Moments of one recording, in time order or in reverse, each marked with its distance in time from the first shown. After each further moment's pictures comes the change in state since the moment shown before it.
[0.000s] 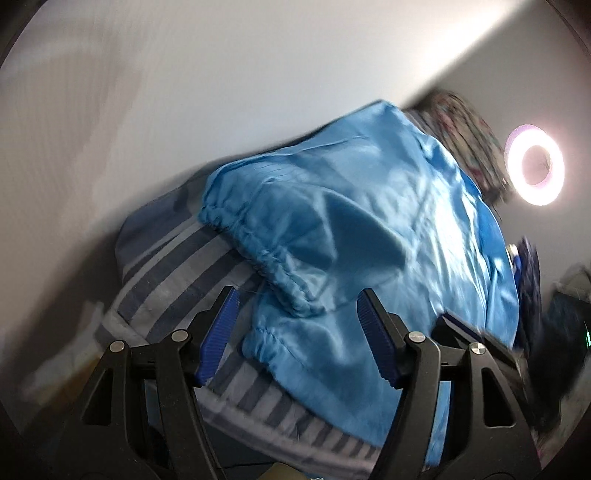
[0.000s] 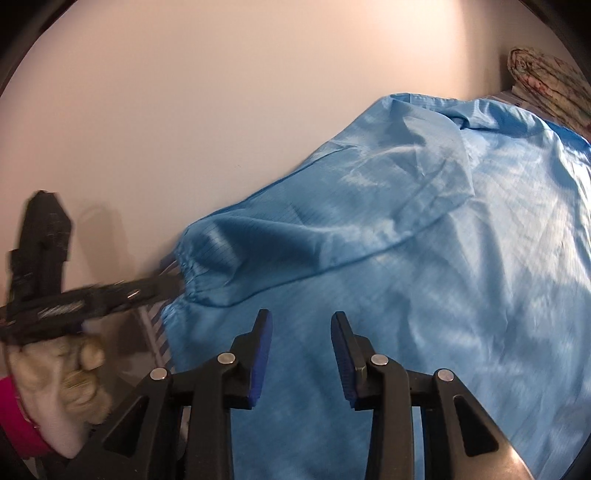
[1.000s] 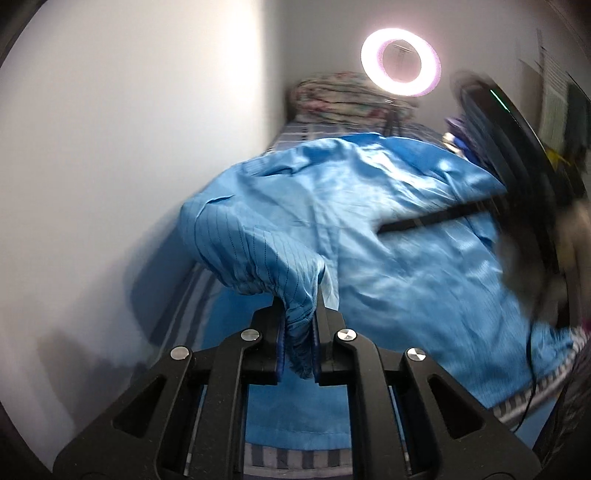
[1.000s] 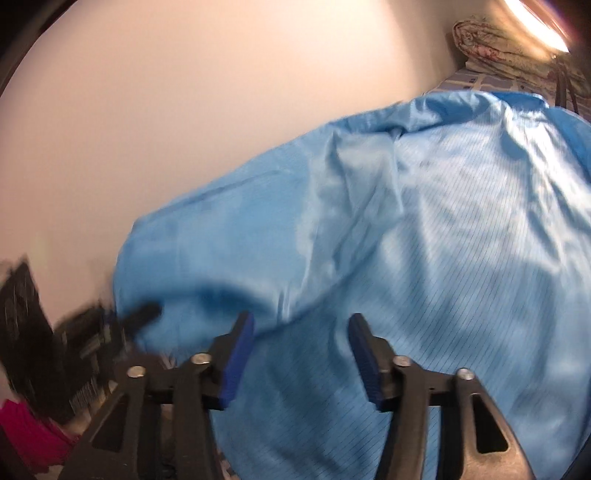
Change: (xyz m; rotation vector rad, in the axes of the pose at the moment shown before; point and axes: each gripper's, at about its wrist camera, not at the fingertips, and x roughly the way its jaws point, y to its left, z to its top) left arm -0.044 -0.140 -0.051 0.871 -0.249 0.005; right arm -0.054 -0.075 0.042 0.194 -0.085 0.051
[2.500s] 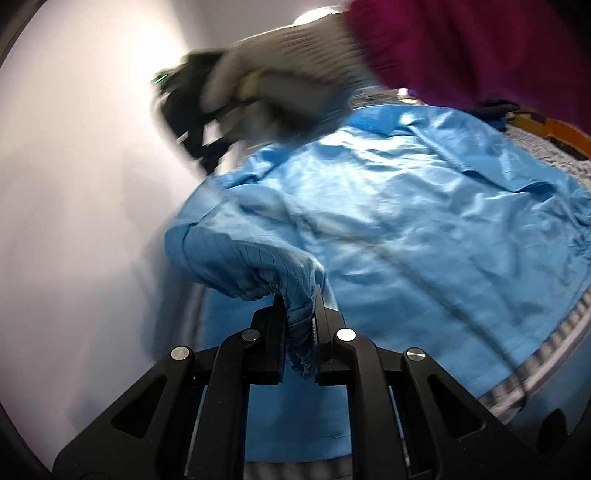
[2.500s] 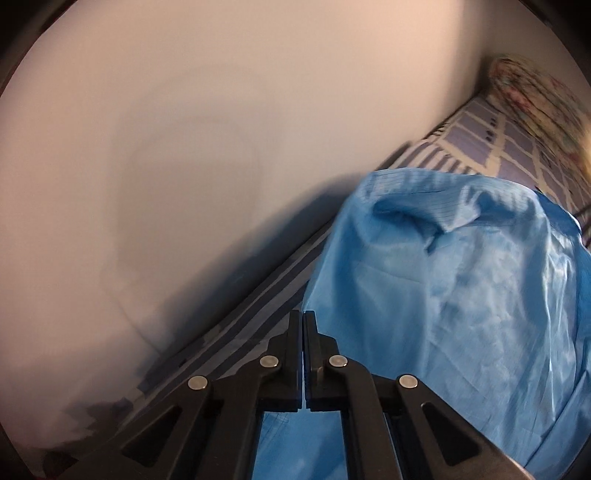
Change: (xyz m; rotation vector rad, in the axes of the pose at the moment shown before) left arm 0.014 -0.028 -0.023 0.315 -0.029 0.044; right arm 0.116 0.043 0.180 -0.092 0.156 -0.286
